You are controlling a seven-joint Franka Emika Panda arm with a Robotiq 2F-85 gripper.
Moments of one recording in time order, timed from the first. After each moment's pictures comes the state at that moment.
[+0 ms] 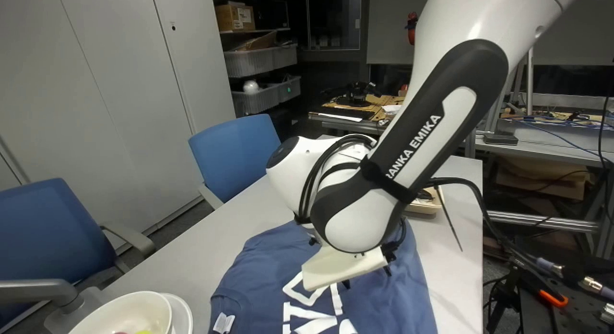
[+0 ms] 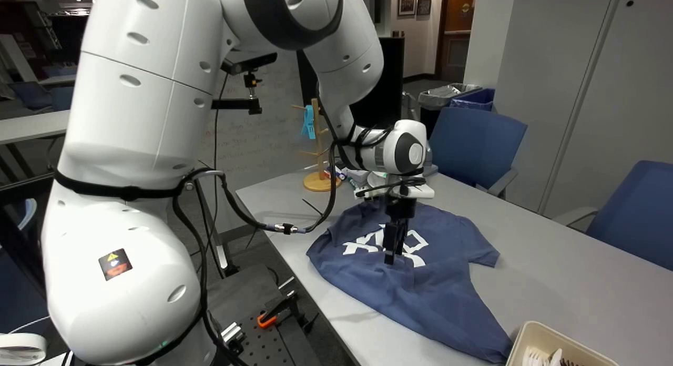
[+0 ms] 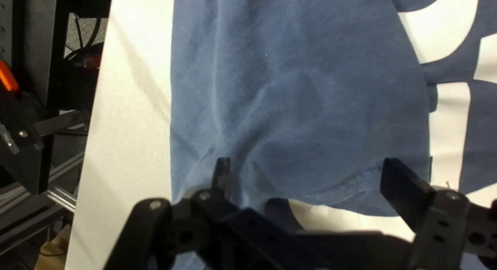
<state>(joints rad) 0.23 0.52 -0.03 -2.06 -0.23 2.16 1.40</state>
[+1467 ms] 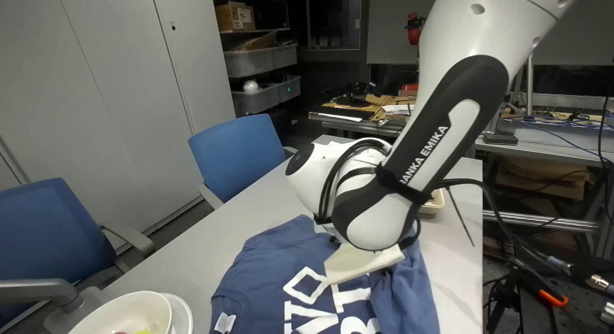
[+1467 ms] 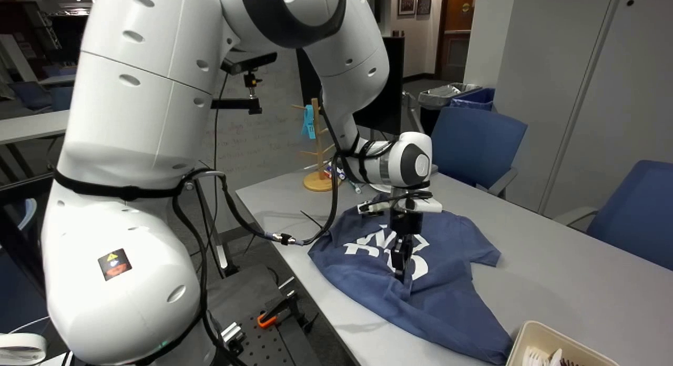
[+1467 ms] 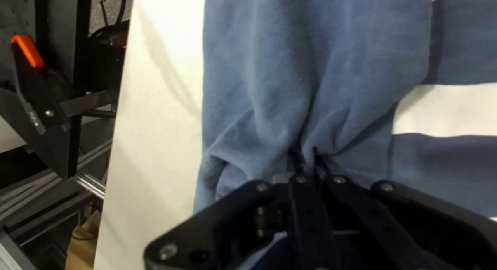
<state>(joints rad) 0.23 0.52 -0.09 -2.12 -0.29 2.17 1.41</state>
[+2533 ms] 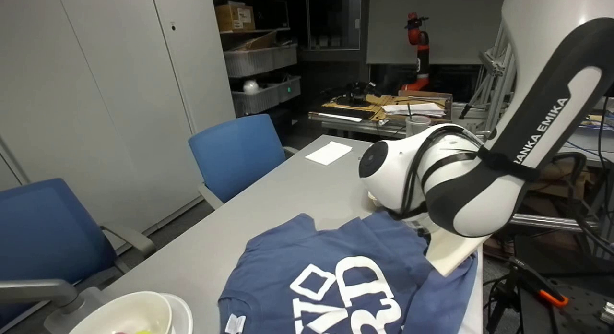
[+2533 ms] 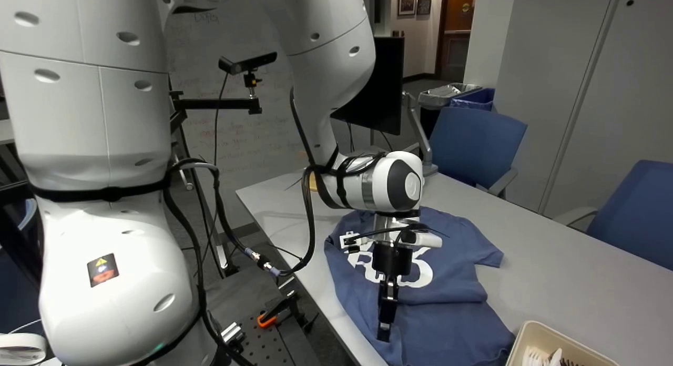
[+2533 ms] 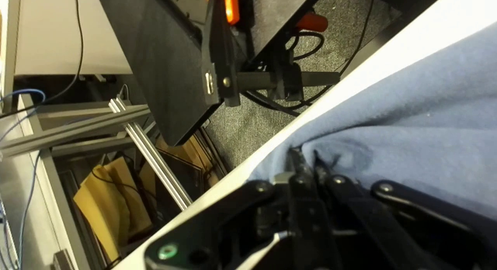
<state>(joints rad) 0.14 0.28 -0.14 -2.49 -0.50 2.14 1.13</state>
